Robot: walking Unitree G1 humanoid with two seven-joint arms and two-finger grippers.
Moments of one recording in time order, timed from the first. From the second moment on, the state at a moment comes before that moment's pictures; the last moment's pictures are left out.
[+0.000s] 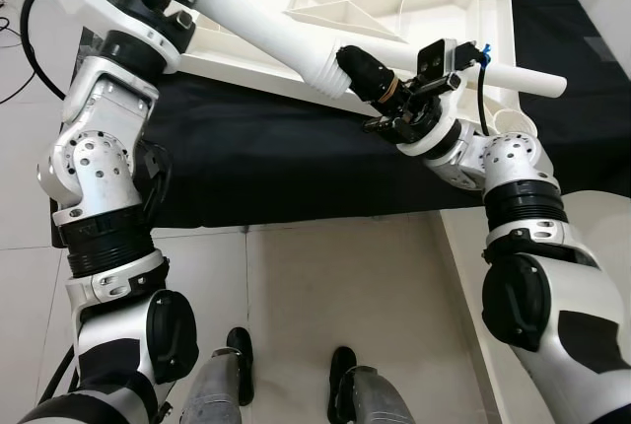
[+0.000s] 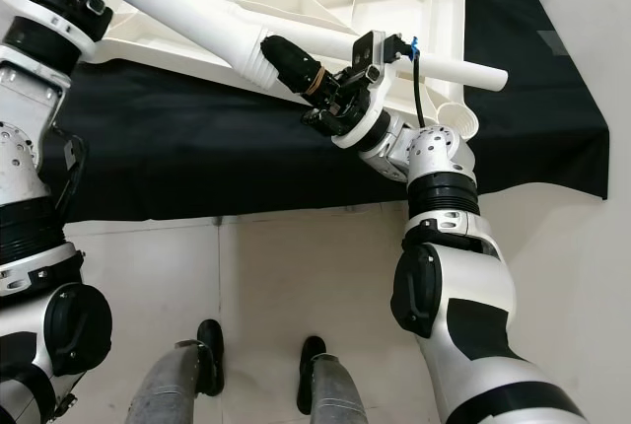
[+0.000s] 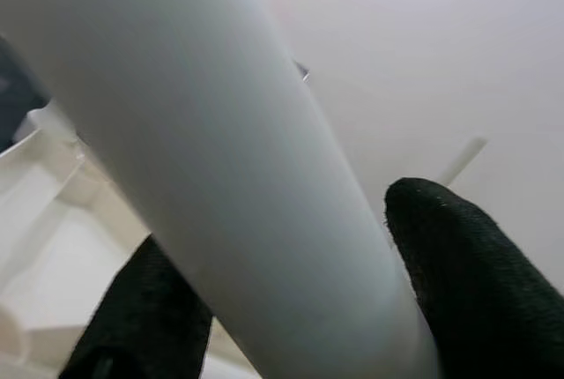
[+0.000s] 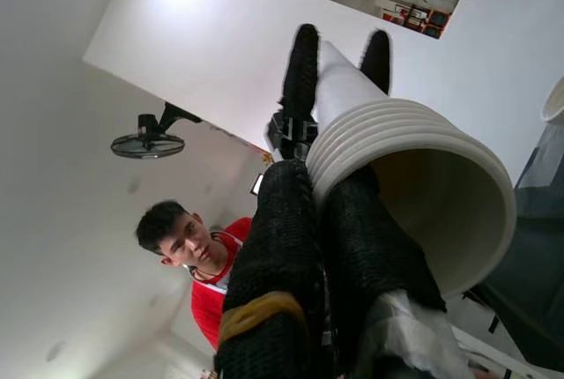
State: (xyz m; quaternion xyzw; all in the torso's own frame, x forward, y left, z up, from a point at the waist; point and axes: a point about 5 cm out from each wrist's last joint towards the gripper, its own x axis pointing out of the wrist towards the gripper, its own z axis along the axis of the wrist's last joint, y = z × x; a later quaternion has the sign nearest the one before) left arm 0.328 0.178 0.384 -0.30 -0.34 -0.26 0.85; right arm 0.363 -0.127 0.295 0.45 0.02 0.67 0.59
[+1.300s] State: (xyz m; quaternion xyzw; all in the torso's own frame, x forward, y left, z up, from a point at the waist) left arm 0.329 0.182 0.400 -0.29 -0.37 -0.23 0.85; right arm 0.355 -0.122 0.264 0.47 -0.01 0.62 0.63
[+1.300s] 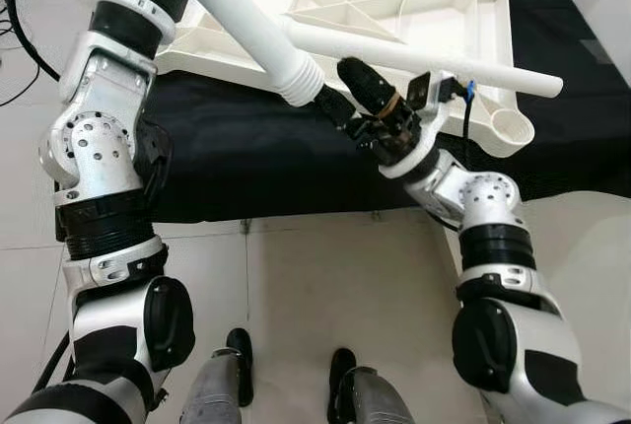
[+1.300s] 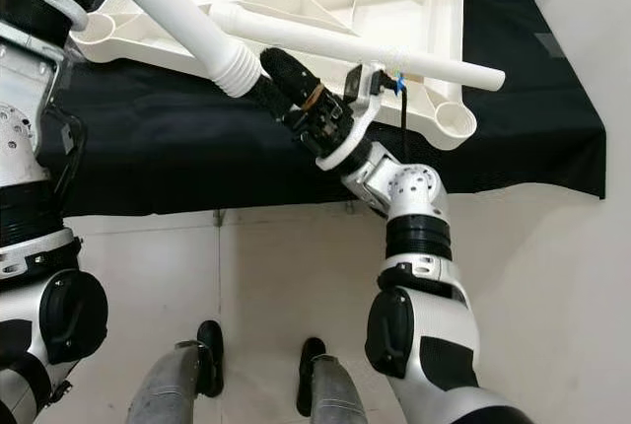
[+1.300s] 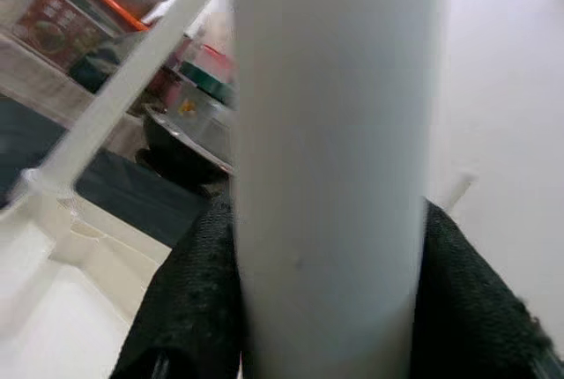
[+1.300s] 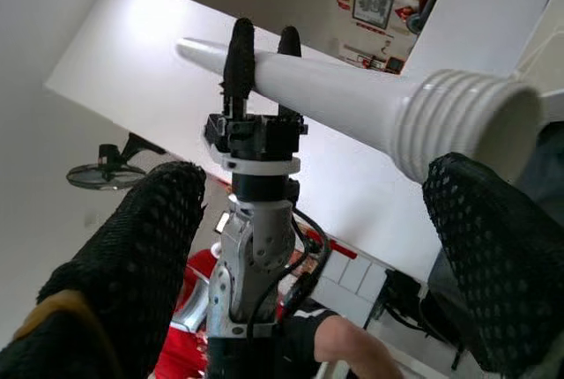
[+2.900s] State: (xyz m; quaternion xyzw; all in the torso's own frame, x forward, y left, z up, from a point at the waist) left arm 0.310 0.164 0.382 -0.10 -0.19 -0.42 0.88; right arm 0.338 -0.120 0.280 0.19 -0.13 0.55 0.80
